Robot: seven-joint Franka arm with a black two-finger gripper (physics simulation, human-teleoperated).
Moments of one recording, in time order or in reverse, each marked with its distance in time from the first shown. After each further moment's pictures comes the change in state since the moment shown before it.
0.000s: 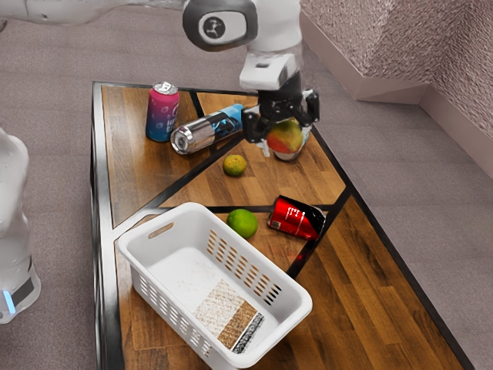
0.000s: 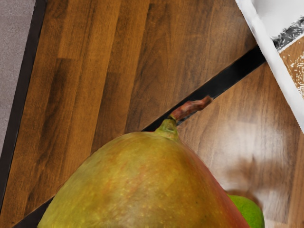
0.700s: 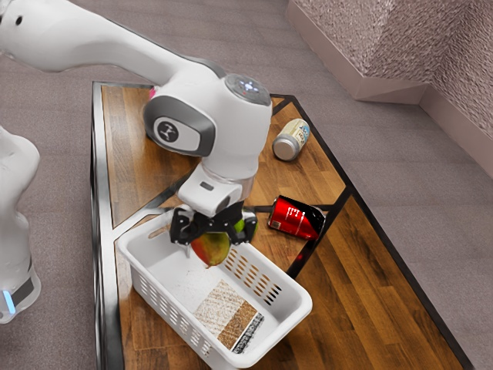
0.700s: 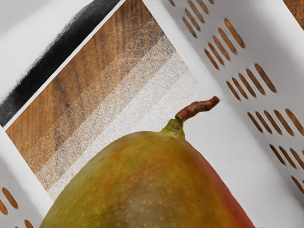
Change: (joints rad) arm -0.166 -0.019 -0.069 -0.309 -0.024 -0.014 -0.121
